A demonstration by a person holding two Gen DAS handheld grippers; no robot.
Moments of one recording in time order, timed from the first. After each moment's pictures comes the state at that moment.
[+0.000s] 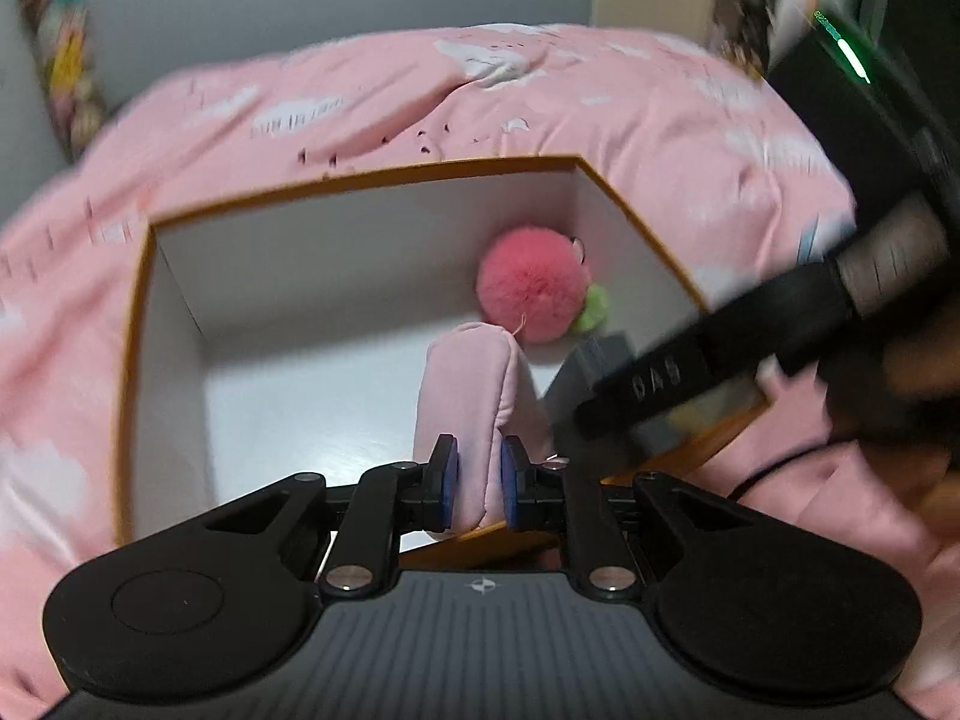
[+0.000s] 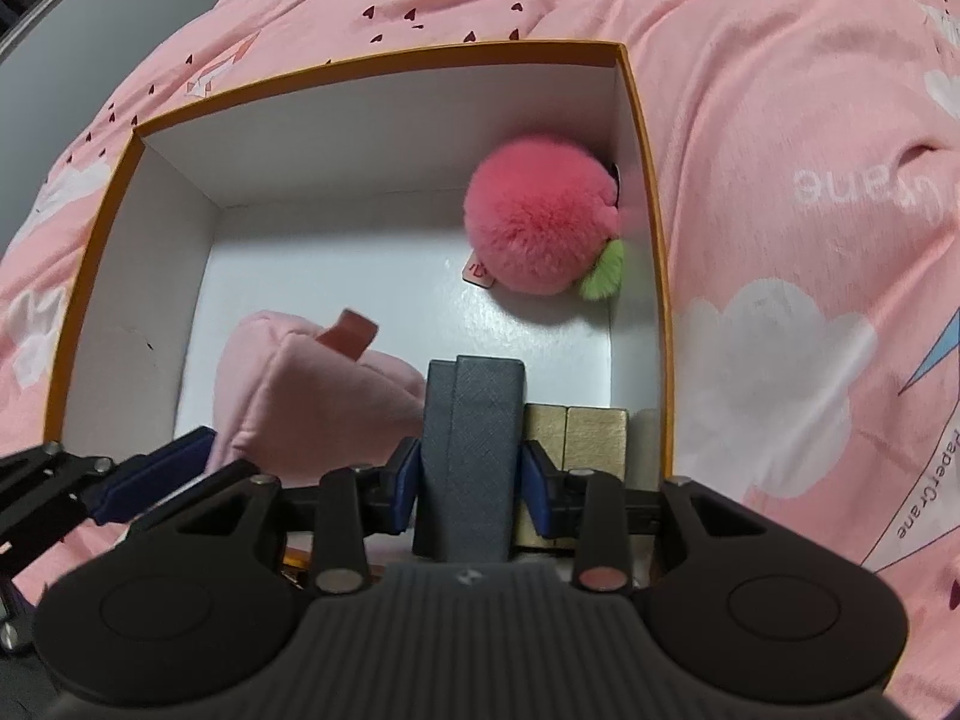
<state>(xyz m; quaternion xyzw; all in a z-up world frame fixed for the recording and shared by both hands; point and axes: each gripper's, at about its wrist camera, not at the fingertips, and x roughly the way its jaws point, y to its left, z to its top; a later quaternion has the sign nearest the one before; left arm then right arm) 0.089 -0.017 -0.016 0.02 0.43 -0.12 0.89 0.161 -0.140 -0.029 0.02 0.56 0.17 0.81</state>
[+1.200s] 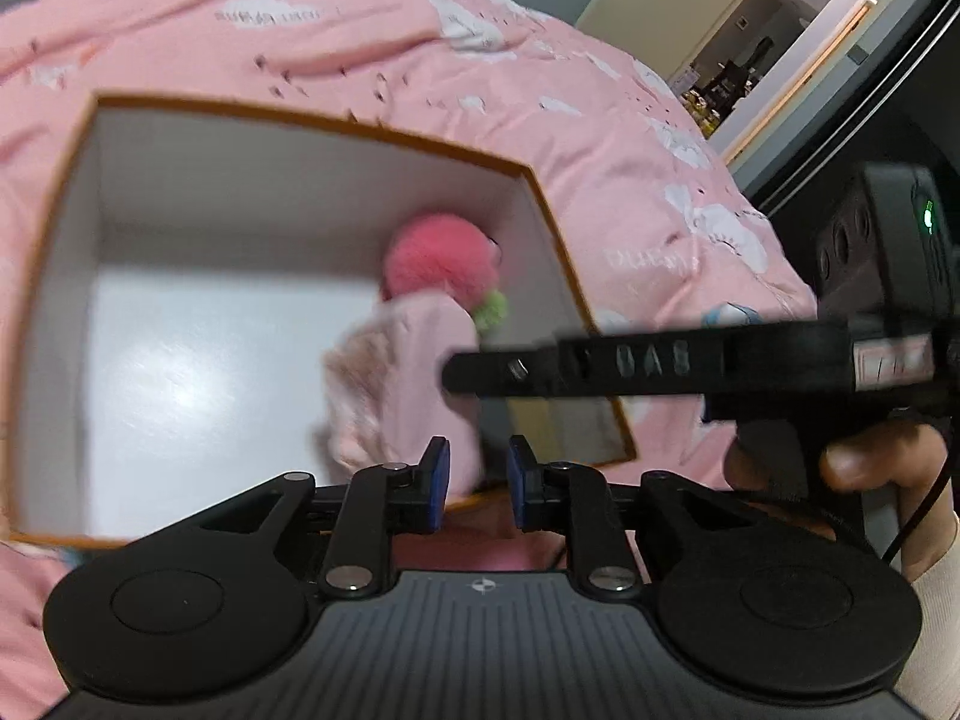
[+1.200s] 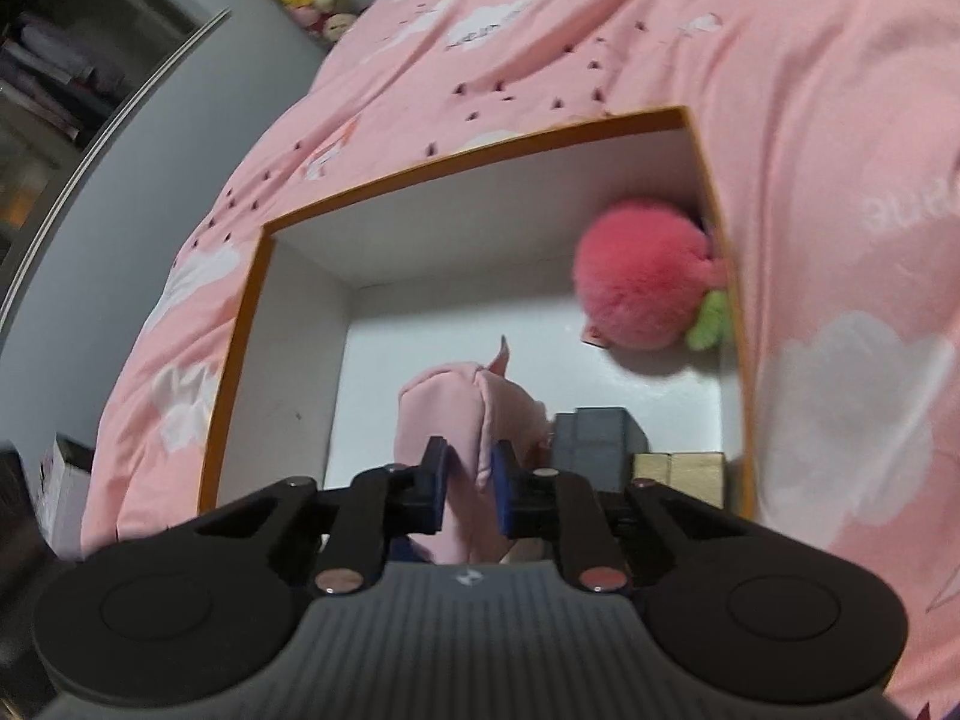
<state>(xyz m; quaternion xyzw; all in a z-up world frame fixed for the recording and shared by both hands) 0.104 0.017 -0.006 -0.13 0.48 -0.18 0.85 0.163 -0.151 -0.008 0.13 0.51 0.28 0.80</state>
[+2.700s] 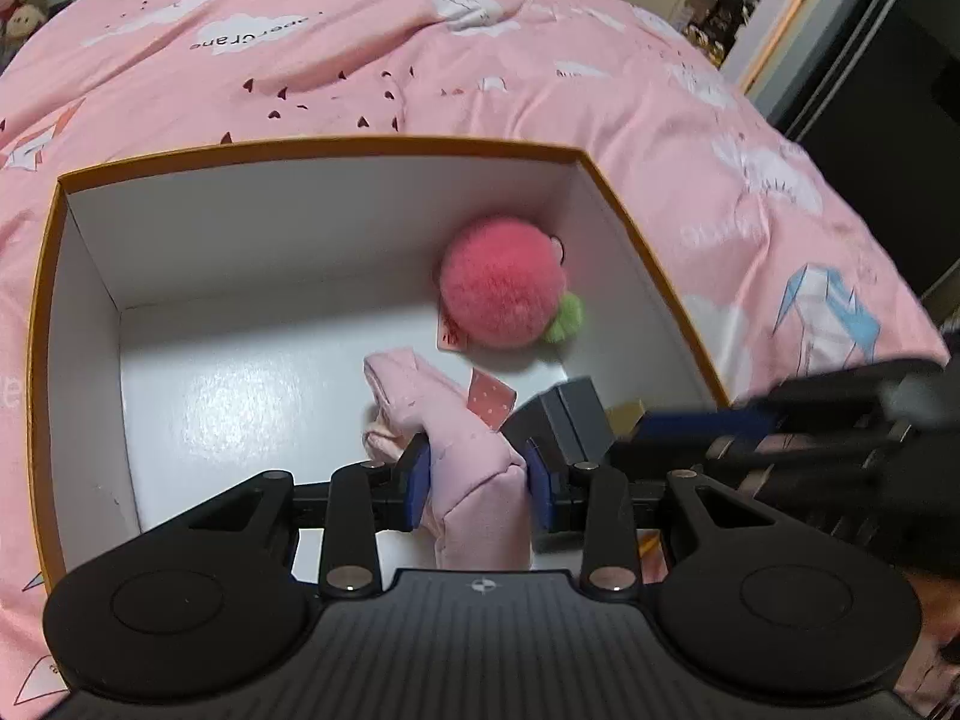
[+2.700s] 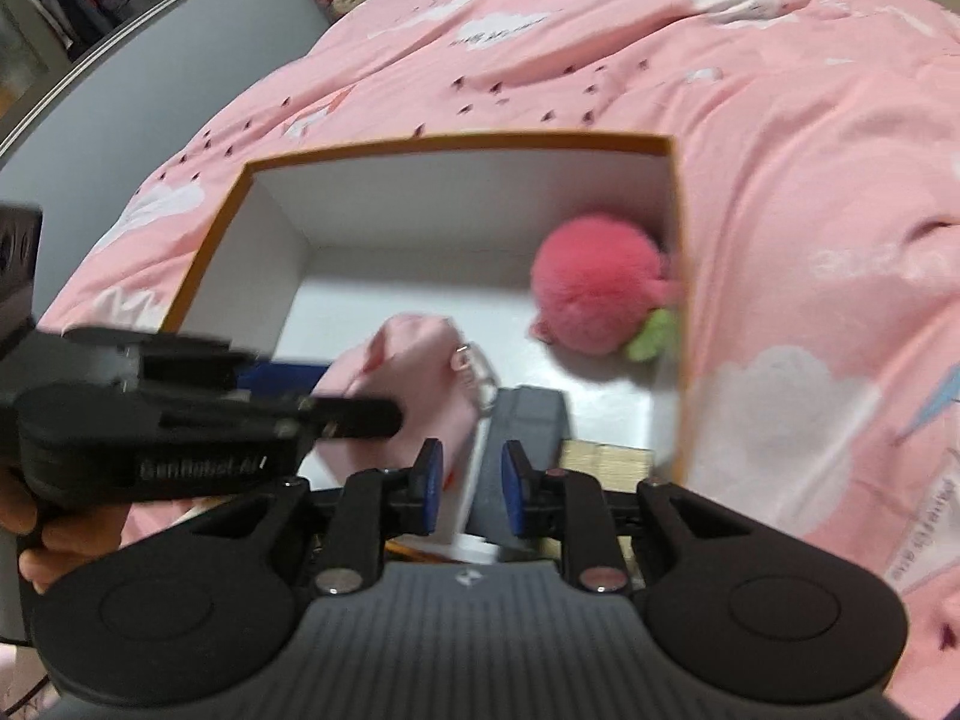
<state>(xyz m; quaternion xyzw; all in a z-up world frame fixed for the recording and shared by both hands) 0.149 0.010 -0.026 -0.03 0.50 -0.19 0.84 0.139 -0.155 -0.003 0.03 0.48 0.24 0.84</state>
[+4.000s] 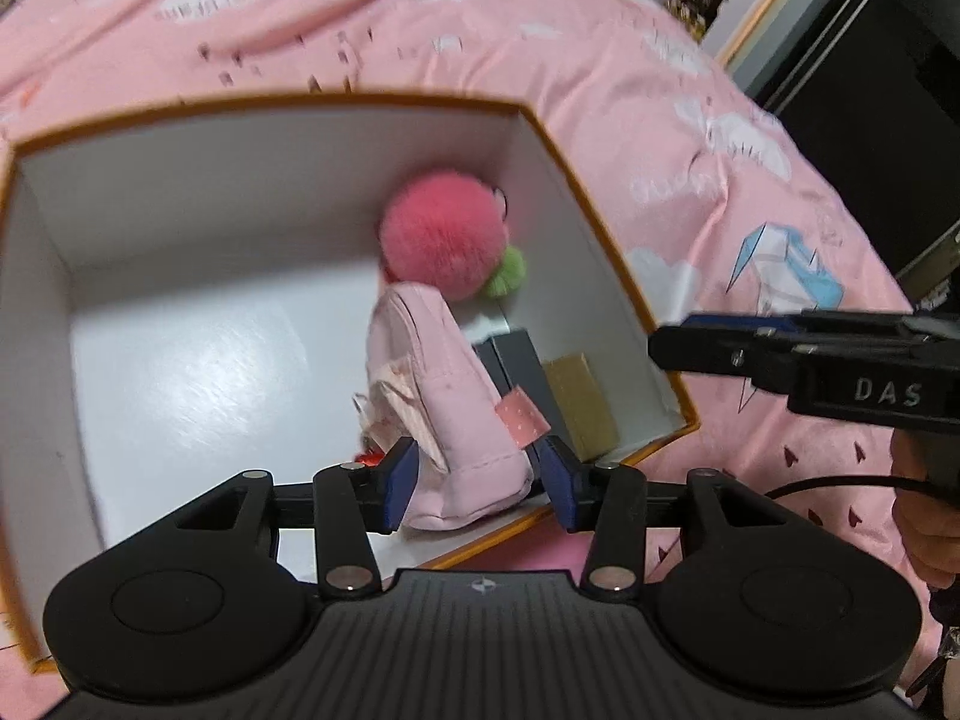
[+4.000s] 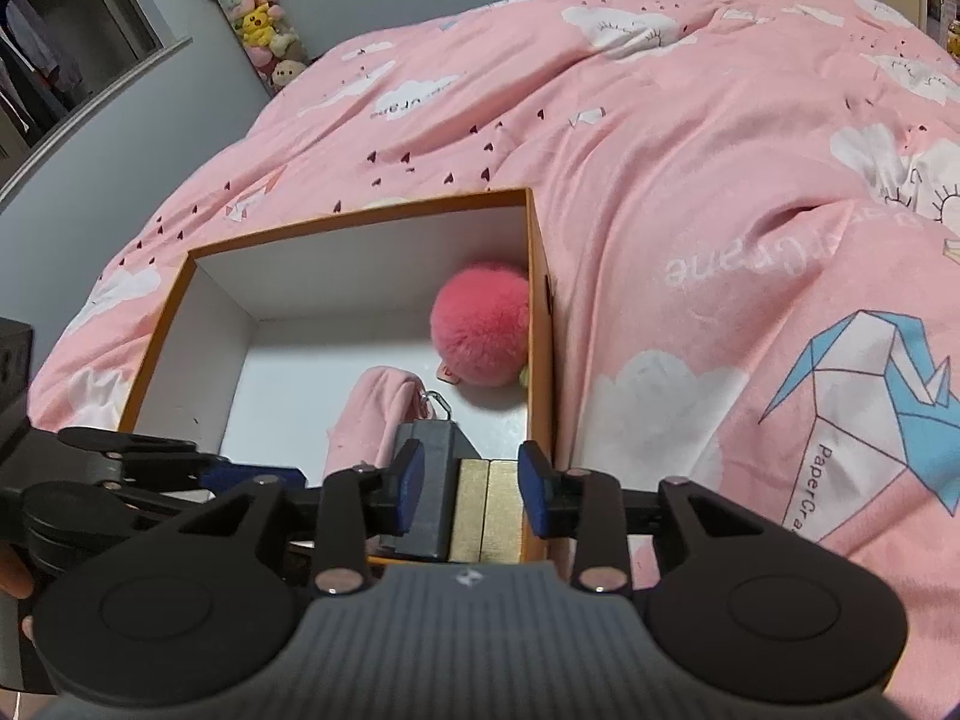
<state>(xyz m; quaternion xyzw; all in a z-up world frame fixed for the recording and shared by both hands) 0.134 -0.004 -0.021 -0.04 0.52 -0.21 0.83 0.128 -0.205 0.013 0.07 0.45 0.19 0.87</state>
